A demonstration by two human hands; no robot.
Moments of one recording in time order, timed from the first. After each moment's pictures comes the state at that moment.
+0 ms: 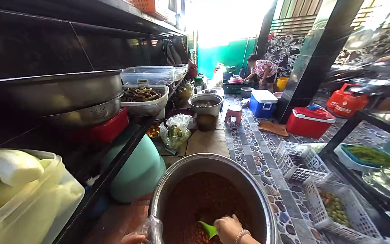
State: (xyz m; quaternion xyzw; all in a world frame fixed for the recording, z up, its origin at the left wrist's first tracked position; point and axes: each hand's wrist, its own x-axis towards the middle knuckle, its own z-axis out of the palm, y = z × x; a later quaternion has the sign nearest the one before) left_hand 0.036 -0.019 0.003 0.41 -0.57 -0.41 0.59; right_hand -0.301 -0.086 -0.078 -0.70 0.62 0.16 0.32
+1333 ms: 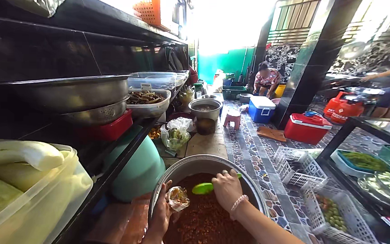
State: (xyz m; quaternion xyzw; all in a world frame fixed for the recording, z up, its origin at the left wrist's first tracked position) left_hand -0.062 -0.126 -0.020 0.47 -0.31 -0.62 0.55; right_hand -0.283 -0.111 0.074 -0.75 0.66 0.06 0.04
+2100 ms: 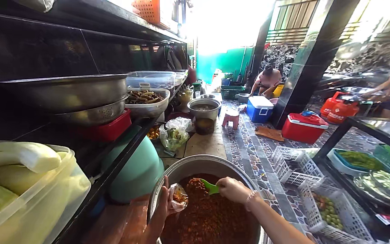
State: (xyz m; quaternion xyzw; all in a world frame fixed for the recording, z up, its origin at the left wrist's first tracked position) left_hand -0.047 -0.123 -0.014 0.46 -0.51 -0.57 0.45; right_hand -0.344 -0.141 0.044 -0.67 0.65 -0.01 0.36
